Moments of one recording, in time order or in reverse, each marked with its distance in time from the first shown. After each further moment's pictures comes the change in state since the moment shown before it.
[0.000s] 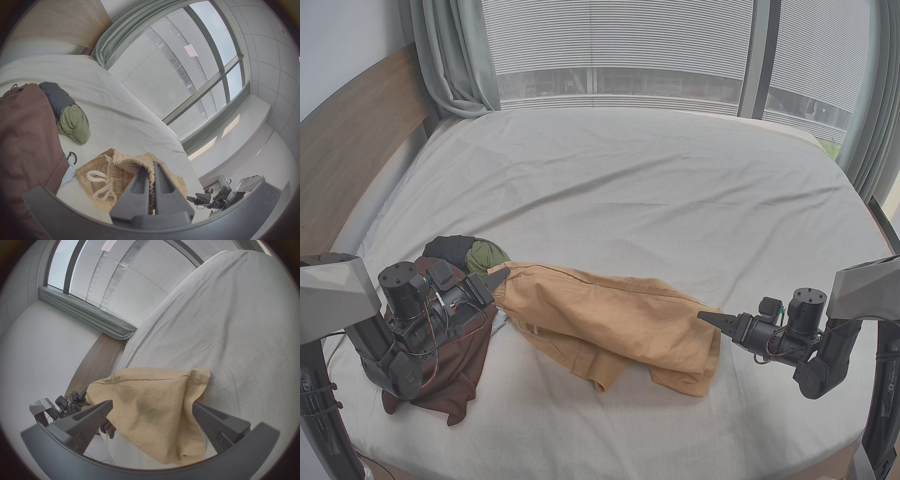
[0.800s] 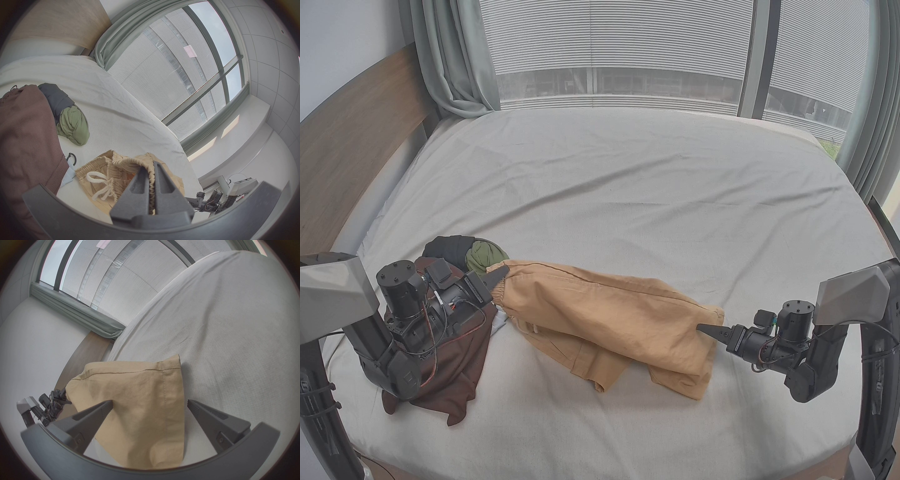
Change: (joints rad) left arm 0.002 -0.010 0.000 0.000 0.000 -0.003; right arm -0.023 0.126 -0.047 0.005 -0.064 -0.046
